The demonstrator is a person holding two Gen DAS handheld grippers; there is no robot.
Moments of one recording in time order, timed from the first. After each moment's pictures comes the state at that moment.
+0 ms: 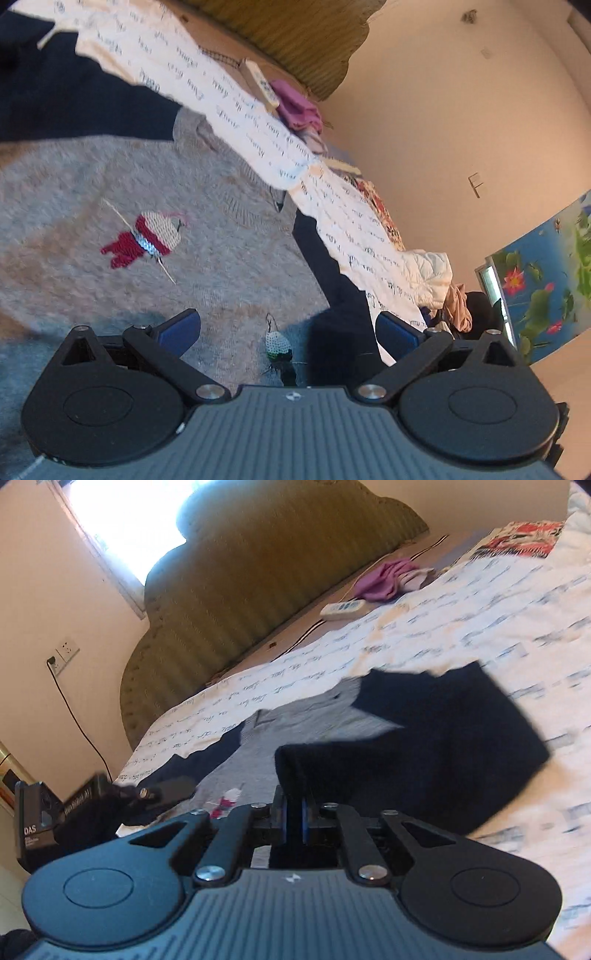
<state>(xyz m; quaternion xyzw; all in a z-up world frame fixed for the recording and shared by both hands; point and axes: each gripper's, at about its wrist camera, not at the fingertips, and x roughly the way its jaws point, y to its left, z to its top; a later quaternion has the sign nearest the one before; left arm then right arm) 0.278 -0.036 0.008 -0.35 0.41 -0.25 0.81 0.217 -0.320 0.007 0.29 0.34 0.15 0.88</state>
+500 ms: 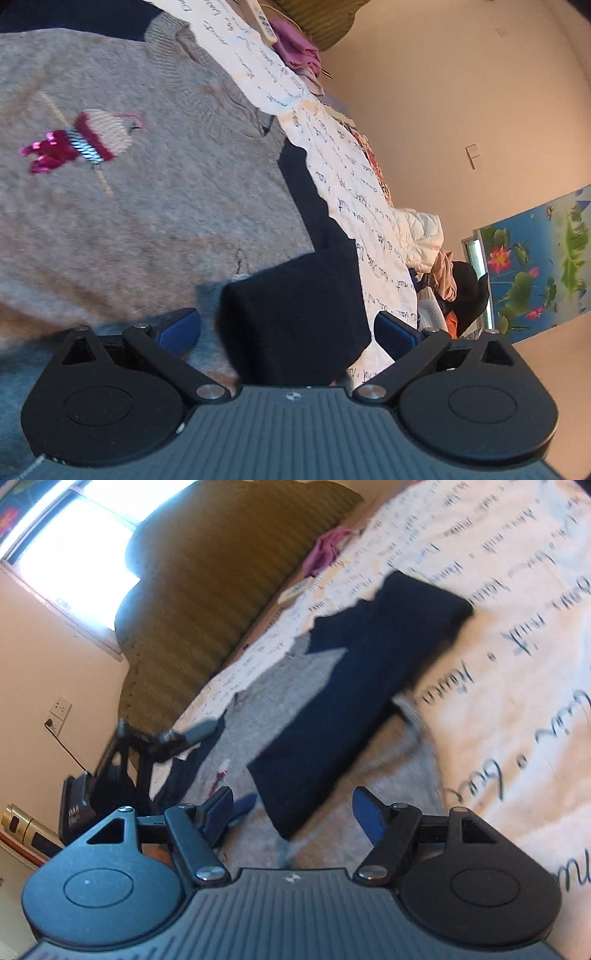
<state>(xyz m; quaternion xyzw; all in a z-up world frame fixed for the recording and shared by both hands) 0.294 -0.088 -0.028 -0.37 0.46 -0.29 0.76 0.142 -0.361 -0.049 0.42 0.35 0.11 0.83</state>
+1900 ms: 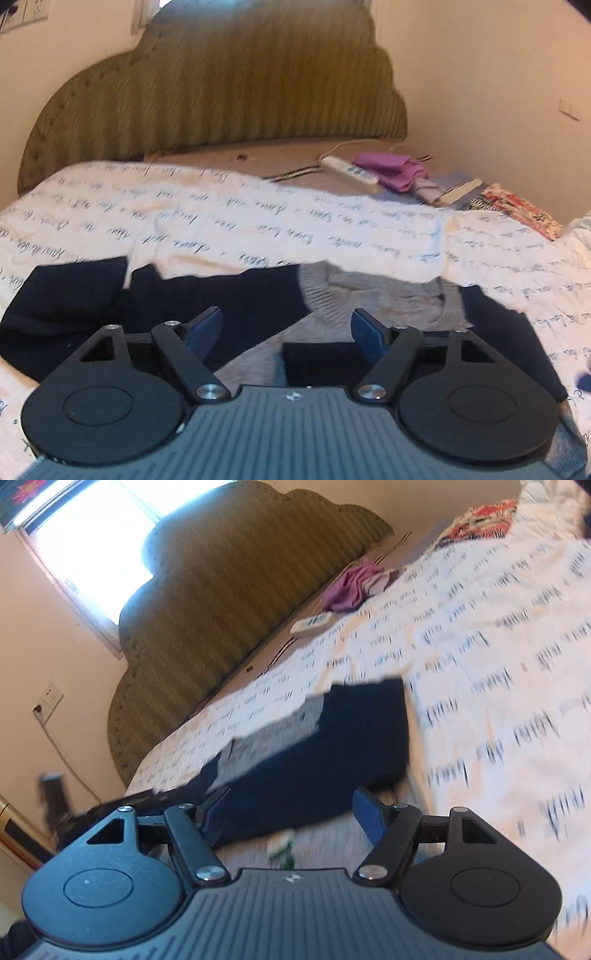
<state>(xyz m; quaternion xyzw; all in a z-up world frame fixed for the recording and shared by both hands) 0.325 -0.041 0.048 -0.03 0.29 -0.05 0.95 0.253 -0.373 -0.001 0.34 0.32 0.10 0.88</state>
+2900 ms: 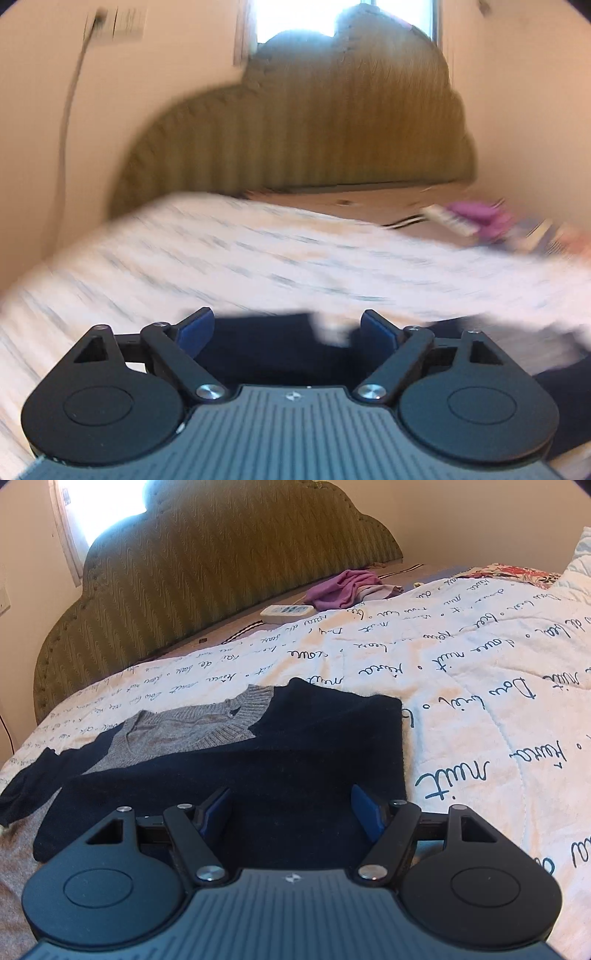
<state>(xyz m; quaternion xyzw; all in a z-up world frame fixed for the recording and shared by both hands) 0.328 0.109 0.048 0.02 0.23 0.08 0.97 0.317 -0.337 -0.061 0.17 0.34 0.06 0.92</state>
